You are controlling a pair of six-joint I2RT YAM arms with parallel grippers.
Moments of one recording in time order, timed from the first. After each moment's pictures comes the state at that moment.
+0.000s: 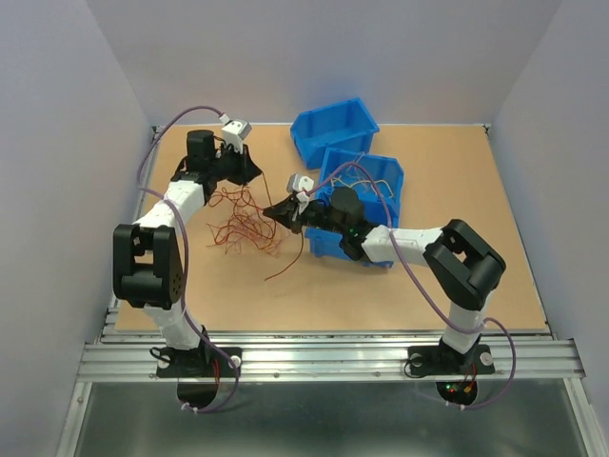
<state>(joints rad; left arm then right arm) -0.09 1.67 1.20 -0.02 0.54 0.04 0.82 1.85 1.07 0.88 -0.55 -0.07</state>
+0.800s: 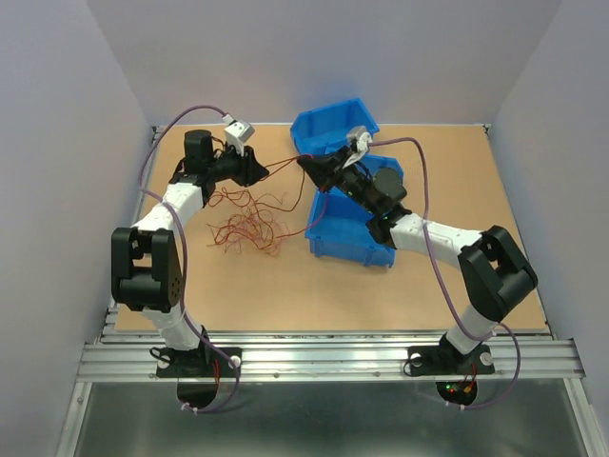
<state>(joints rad) -0.09 1.69 1.20 0.00 0.76 0.11 0.65 1.67 1.02 1.00 -0.28 0.28</state>
